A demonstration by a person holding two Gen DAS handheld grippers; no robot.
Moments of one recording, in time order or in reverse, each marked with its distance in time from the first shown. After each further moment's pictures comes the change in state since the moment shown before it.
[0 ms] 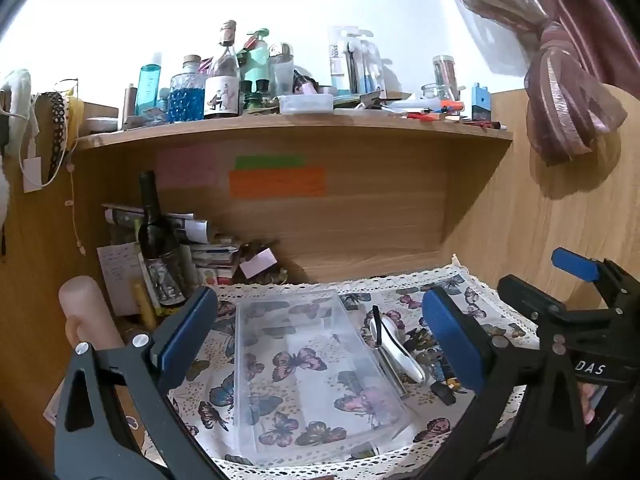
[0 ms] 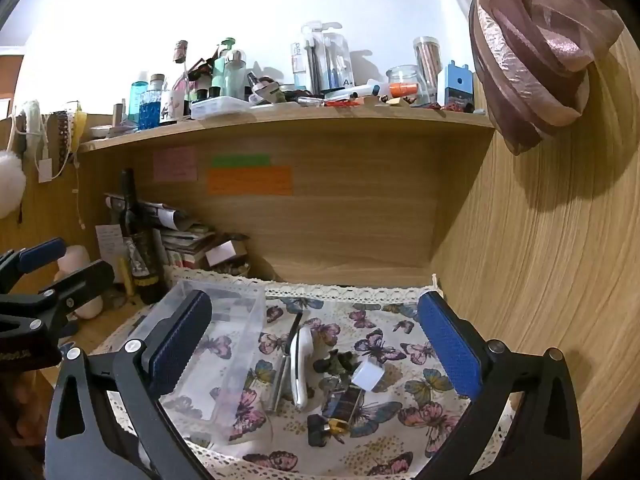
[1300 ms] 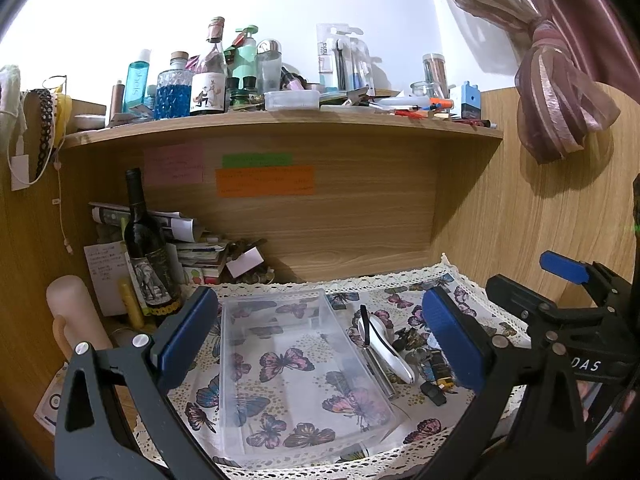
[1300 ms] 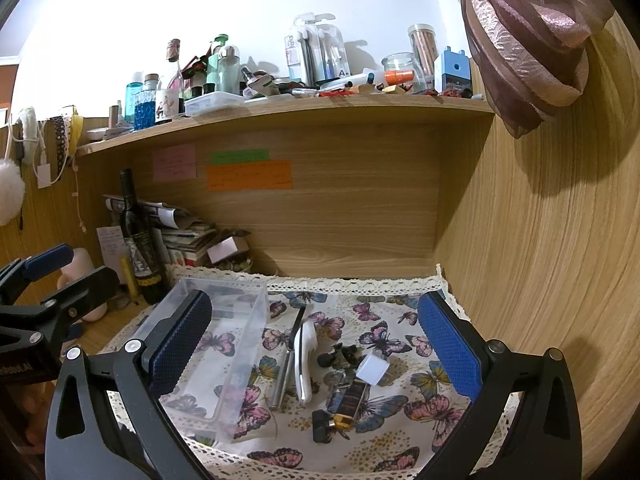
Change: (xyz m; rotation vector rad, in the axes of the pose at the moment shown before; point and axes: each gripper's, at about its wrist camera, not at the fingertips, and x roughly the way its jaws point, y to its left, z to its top) left arm 0.003 -0.009 -0.002 -0.006 -0.007 -0.056; right arm 0.002 -0.002 -0.002 0.031 0.033 0.013
